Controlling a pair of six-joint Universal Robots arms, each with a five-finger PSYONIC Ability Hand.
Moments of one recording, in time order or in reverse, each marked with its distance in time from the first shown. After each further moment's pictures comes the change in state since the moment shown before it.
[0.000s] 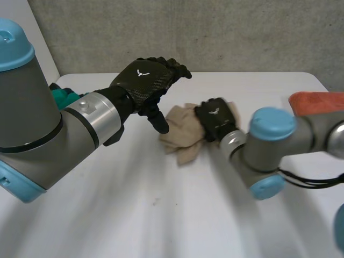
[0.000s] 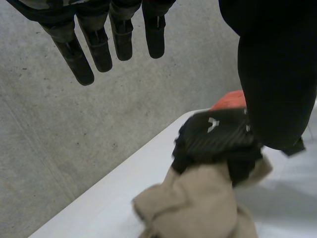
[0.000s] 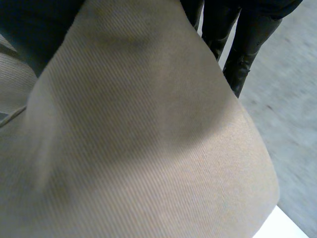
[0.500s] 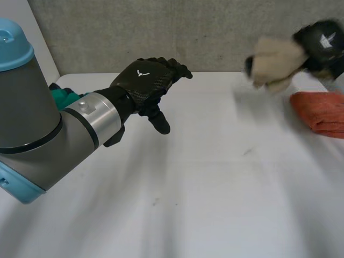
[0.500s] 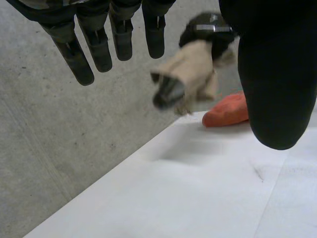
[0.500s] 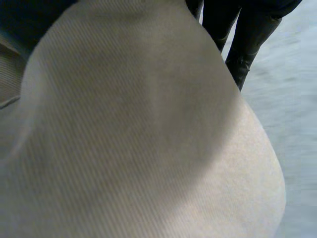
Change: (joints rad) left arm -0.002 0.004 -0.002 -0.002 0.001 -0.020; right arm -0.578 -0.053 -0.249 -0.204 -0.542 0.150; left_hand 0.000 0.000 0.000 0.000 0.000; right_hand 0.035 0.019 0.026 0.022 0.008
